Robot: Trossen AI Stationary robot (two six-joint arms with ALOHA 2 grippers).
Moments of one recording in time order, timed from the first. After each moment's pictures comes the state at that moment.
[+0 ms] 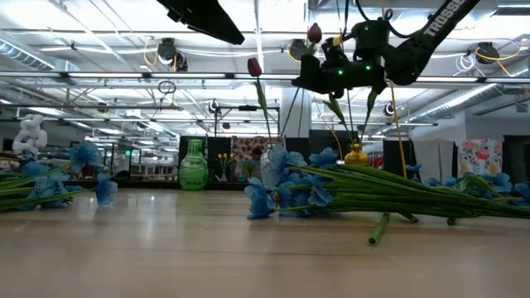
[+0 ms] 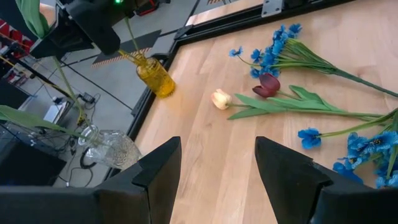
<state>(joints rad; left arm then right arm) -0.27 1.37 1.03 -0.24 -0.68 0.09 -0.62 1.62 0.85 0.90 0.00 -0.04</state>
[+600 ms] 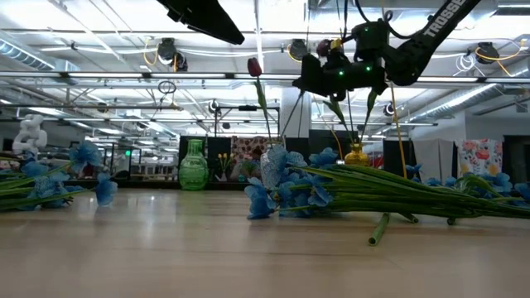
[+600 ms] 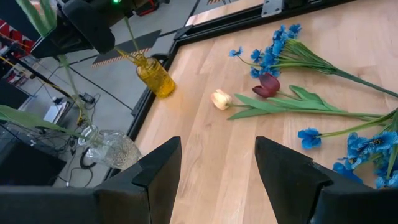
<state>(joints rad) -0.27 1.37 1.03 -0.24 -0.68 0.09 -0.63 1.62 0.85 0.90 0.03 0.01</state>
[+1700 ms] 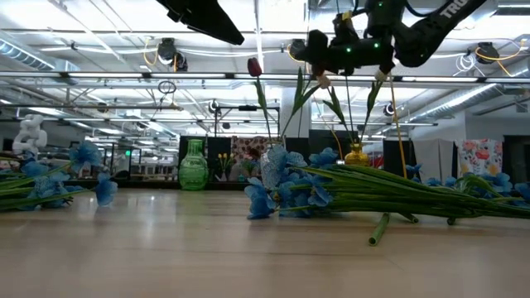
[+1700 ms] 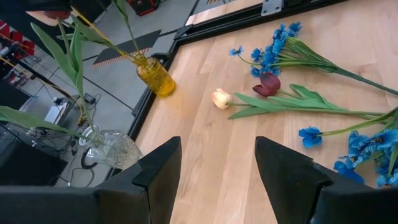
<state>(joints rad) -0.27 1.37 1.03 -0.24 -0.68 0.09 -0.60 1.48 0.86 0.86 0.08 -0.10</state>
